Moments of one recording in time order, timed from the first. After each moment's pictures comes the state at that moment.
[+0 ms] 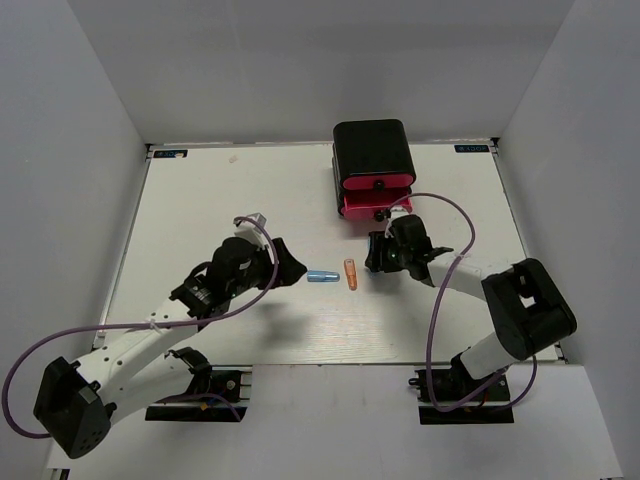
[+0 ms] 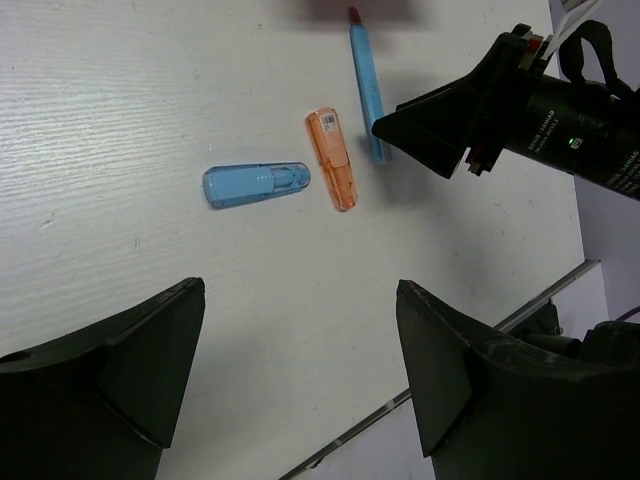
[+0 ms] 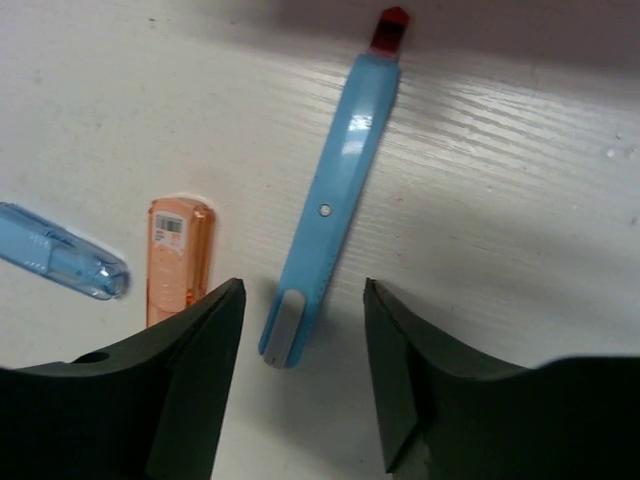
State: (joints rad) left arm -0.68 0.93 0.60 -0.16 0.02 -0.71; right arm 0.49 1.52 0.67 0.08 -0.11 0.31
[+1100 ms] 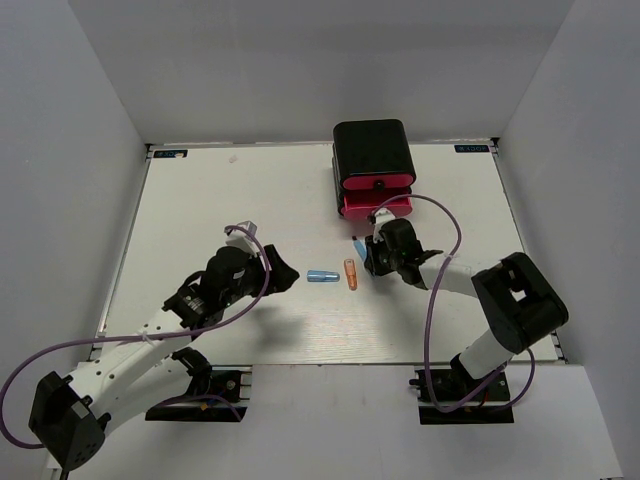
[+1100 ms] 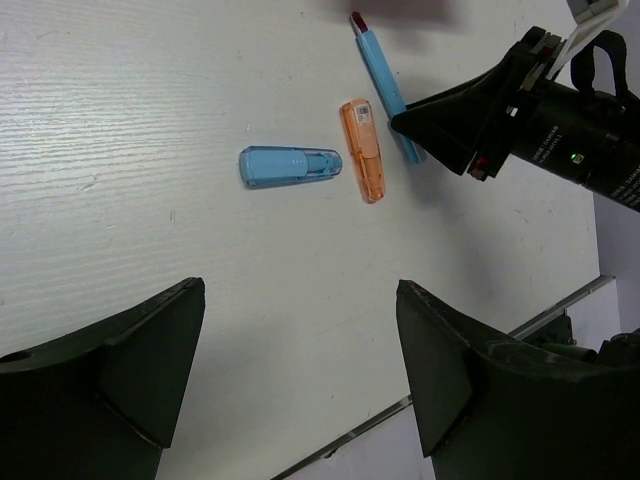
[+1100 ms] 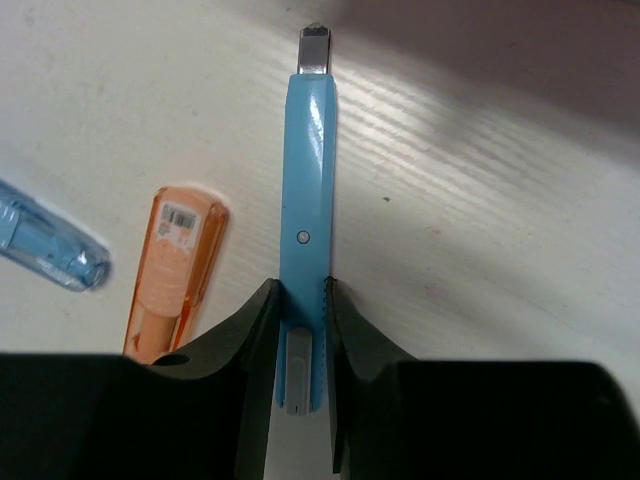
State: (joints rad) left arm -0.68 0.83 0.53 -0.22 -0.04 -0.74; right arm 0.56 1.58 0.66 0.16 -0.04 0.16
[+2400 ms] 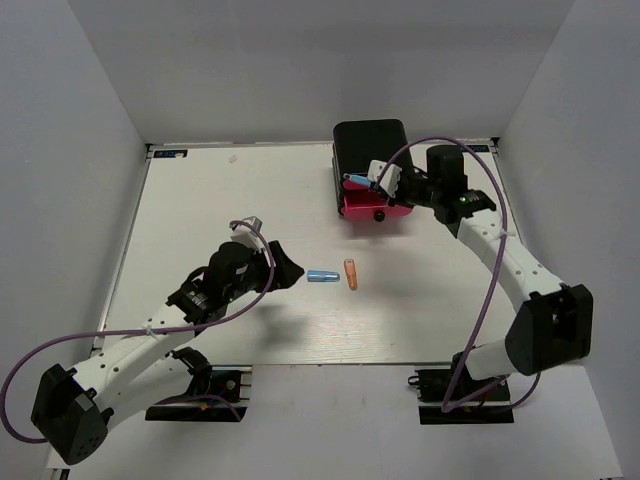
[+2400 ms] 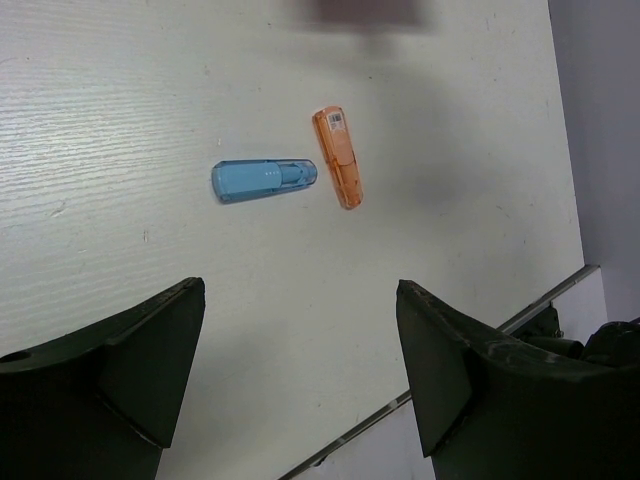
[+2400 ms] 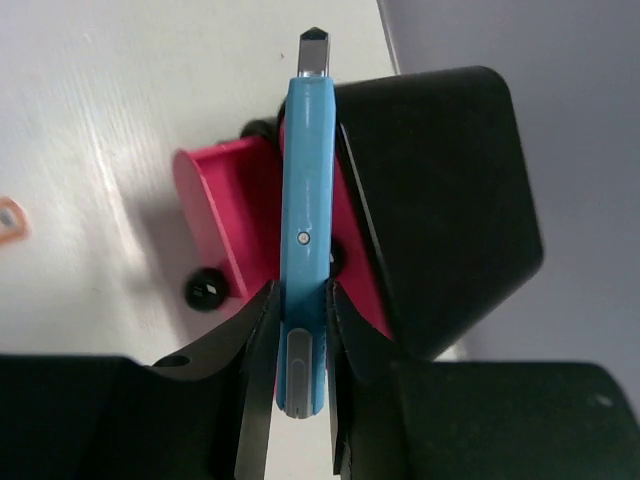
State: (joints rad) left arm -0.68 0.88 0.56 -0.16 0.00 -0.72; right arm 0.36 1.39 1.17 -0.28 -0.48 -0.97
